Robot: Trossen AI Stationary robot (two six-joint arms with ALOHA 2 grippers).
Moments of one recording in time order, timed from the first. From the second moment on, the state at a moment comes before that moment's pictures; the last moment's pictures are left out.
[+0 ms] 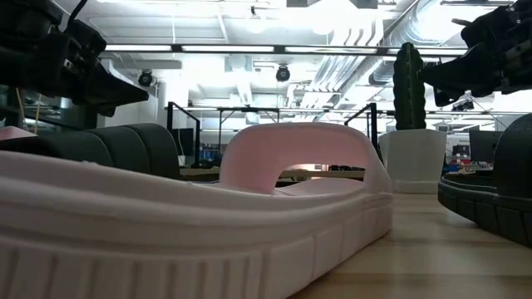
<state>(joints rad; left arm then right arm) 0.16 0.29 0.01 0.12 -0.15 -0.04 -0.20 0.04 0.04 -0.03 -0.22 0.00</state>
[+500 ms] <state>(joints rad) 0.16 0.29 0.01 0.17 -0.12 -0.23 -0.20 0.04 0.04 -0.02 -0.22 0.02</state>
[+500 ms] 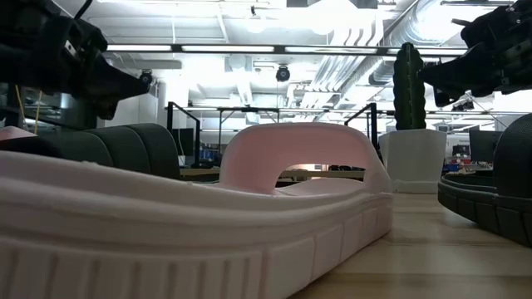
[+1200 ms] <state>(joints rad) 0.16 0.29 0.23 0.14 0.01 -0.20 -0.20 0.04 0.13 0.13 -0.27 0.20</state>
